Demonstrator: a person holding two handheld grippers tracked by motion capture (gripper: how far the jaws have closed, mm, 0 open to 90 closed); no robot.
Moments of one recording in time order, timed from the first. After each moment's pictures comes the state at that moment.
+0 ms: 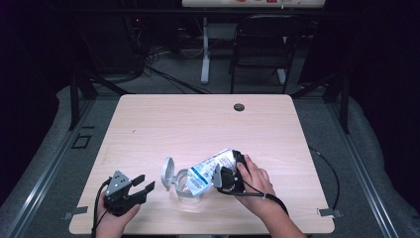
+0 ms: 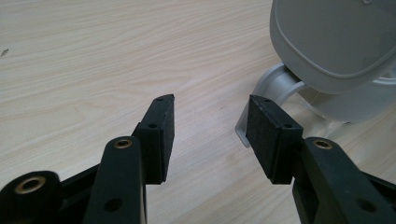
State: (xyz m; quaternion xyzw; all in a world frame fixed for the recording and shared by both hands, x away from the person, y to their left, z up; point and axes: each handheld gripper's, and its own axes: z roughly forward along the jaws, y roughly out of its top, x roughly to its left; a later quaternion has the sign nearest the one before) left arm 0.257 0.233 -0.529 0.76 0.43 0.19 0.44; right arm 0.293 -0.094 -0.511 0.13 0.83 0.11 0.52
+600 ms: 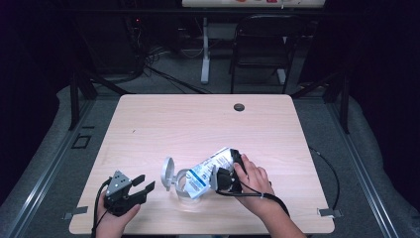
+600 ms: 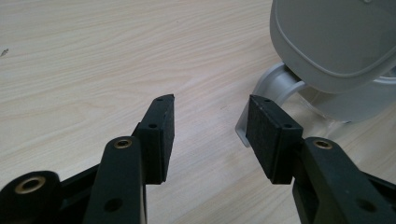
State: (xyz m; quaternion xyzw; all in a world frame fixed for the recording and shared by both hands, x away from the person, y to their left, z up) left arm 0.257 0.233 -0.529 0.76 0.43 0.19 0.44; right arm 0.292 -0.088 -0.509 0.11 0.83 0.09 0.54
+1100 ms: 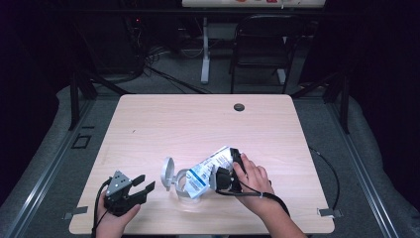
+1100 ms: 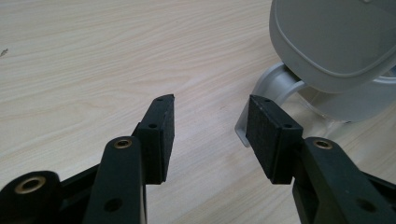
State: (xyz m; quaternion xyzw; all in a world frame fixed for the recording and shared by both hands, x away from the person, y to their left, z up) left arm 0.257 0.233 -0.529 0.76 0.43 0.19 0.44; right arm 0.293 -0.087 -0.509 0.10 0.83 0.08 0.55
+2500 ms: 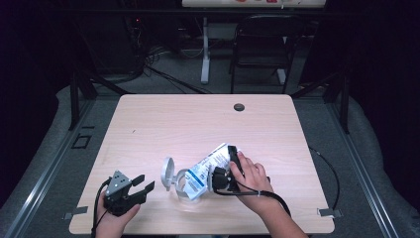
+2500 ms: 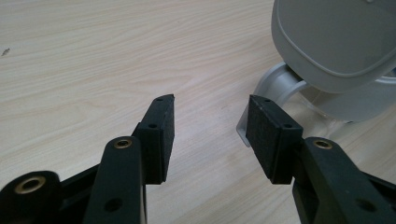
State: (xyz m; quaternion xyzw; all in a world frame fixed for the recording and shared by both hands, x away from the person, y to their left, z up) left arm 0.257 0.234 -0.530 0.76 0.43 0.20 0.44; right arm 0.294 -0.080 -0.505 0.06 0.81 0.06 0.58
